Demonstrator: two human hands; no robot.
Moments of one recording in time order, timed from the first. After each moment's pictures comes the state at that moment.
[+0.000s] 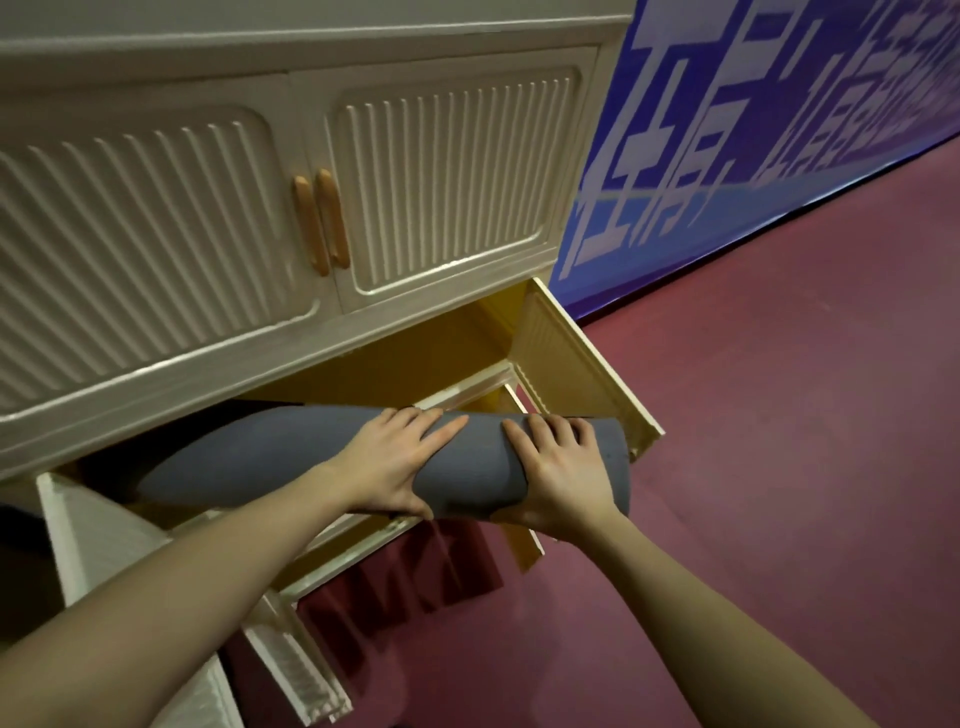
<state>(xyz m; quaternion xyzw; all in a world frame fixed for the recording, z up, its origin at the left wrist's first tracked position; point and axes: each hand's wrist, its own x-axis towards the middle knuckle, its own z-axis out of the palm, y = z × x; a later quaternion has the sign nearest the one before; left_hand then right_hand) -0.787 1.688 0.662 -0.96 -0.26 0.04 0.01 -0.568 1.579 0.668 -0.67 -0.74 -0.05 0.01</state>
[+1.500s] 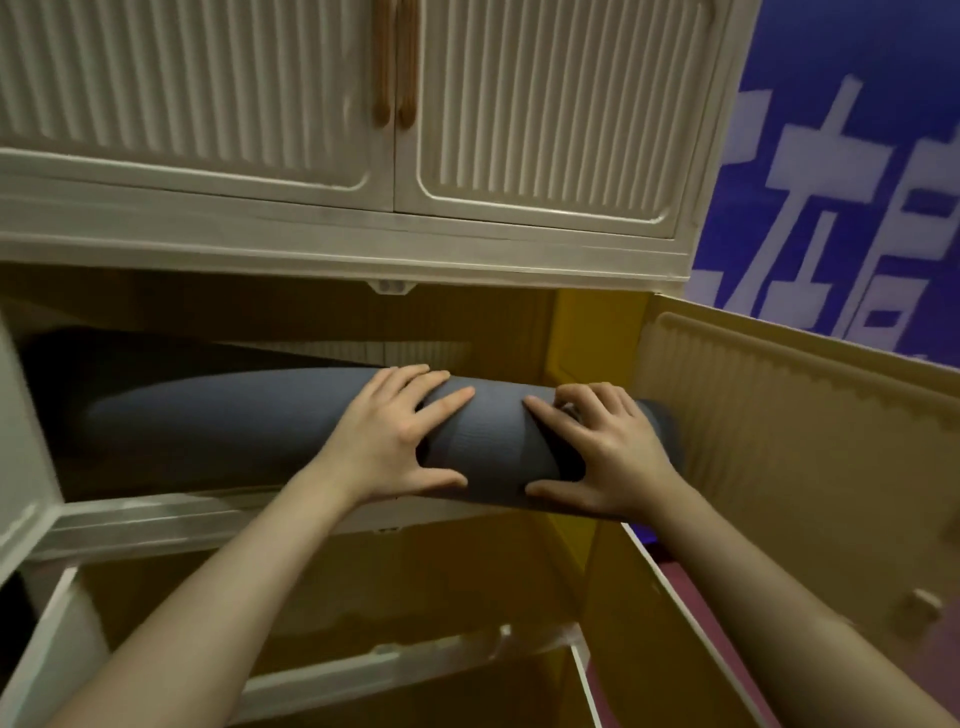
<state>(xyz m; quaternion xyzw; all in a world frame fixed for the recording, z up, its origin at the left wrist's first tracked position) -0.782 1.760 0.501 -0.83 -0.40 -0.26 0.29 -0.503 1.755 0.511 -0.35 -0.85 -0.31 0.25</state>
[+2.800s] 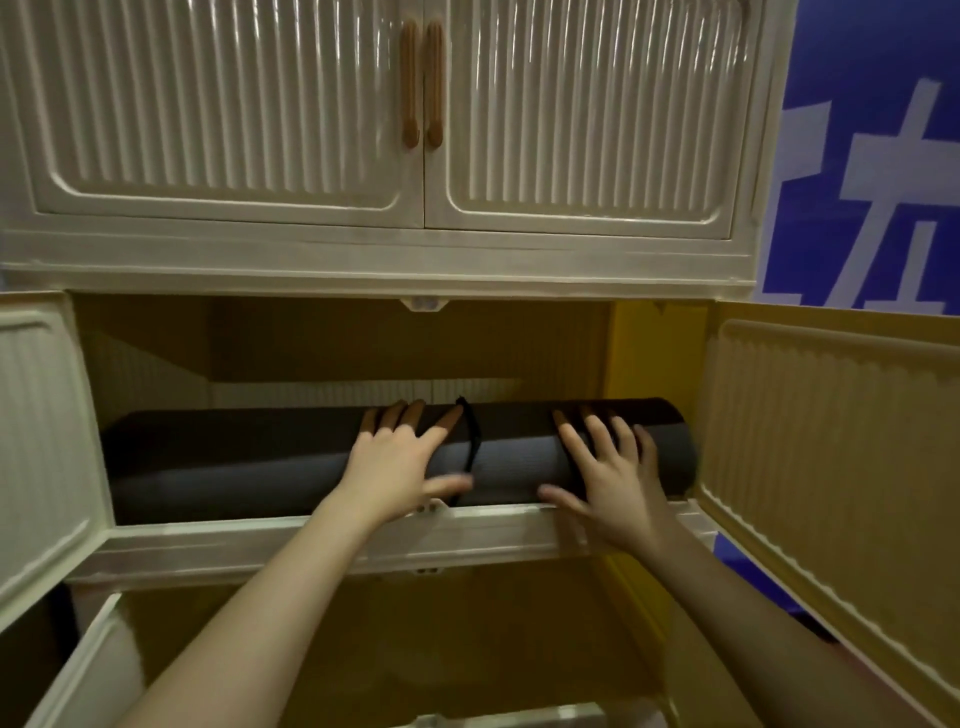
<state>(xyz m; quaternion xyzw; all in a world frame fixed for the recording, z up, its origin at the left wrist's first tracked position) -0.794 1.790 0.483 -0.72 -0.65 -0.13 0.21 -0.537 1.841 0.444 -0.52 -0.78 -0.25 0.24</state>
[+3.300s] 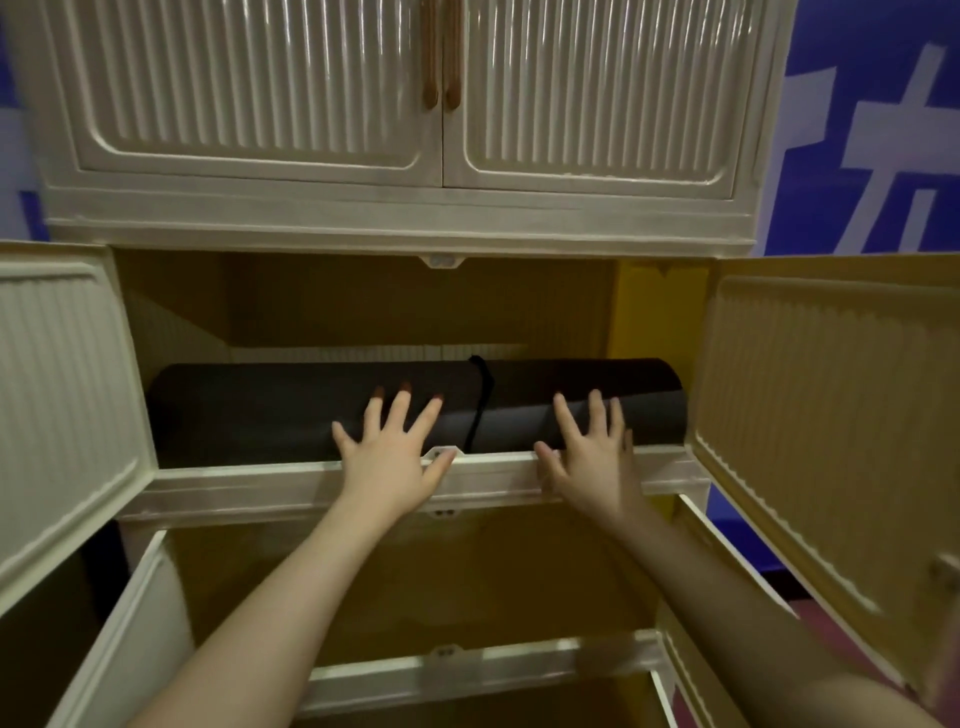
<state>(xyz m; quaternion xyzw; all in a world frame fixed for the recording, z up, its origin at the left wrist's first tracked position) -0.801 1.756 0.438 -0.66 -0.71 -0.18 0.17 -0.569 1.808 0.423 -0.59 -0.76 -0.08 0.26</state>
